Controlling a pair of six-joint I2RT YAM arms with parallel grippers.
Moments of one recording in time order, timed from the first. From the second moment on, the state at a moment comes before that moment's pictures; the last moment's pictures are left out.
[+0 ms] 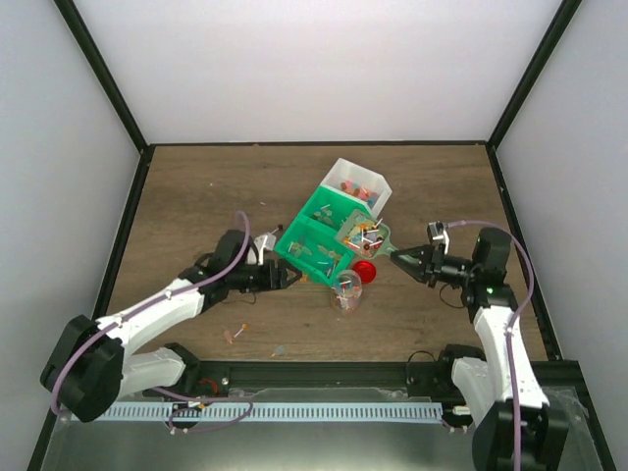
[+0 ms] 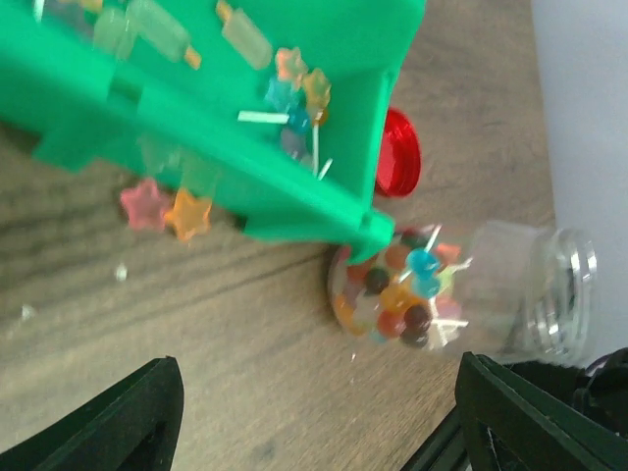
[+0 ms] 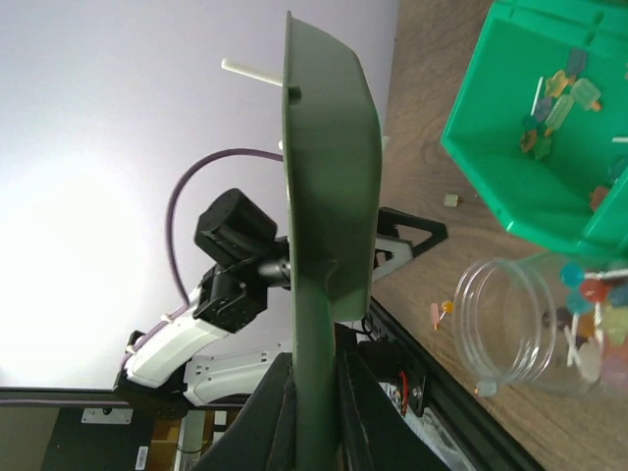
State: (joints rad) left arm -0.57 1.18 0.60 -0.16 0.47 -0.70; right arm -0.14 0.85 0.49 -0.09 -1.37 0.94
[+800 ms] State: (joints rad) left arm -0.64 1.49 0.71 0.02 0.32 -0.81; right arm -0.15 0.43 0.52 -0.68 -1.24 0.92
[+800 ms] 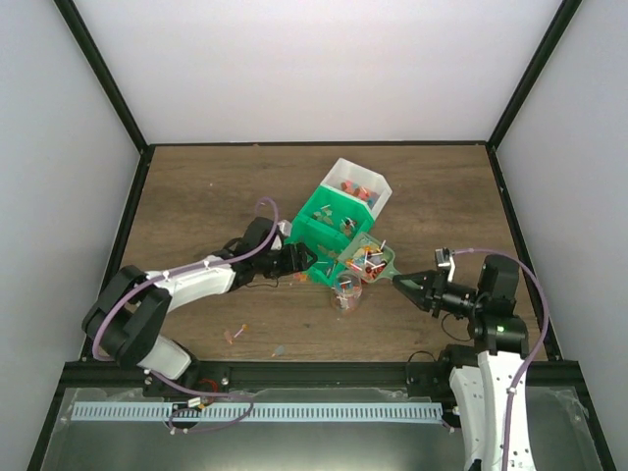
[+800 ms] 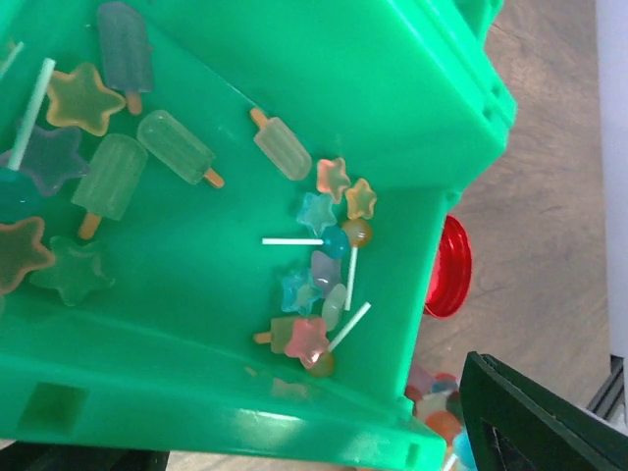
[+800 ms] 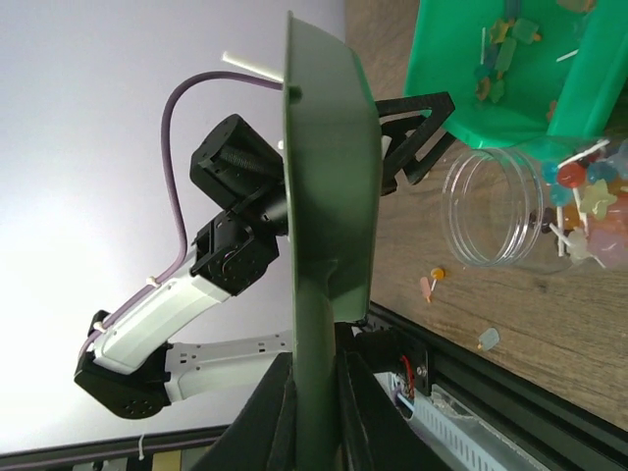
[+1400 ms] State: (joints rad) left arm -0.53 1.82 1.28 -0.33 0.12 -0.60; right arm -0.15 0.58 0.71 -0.86 -1.14 0.77
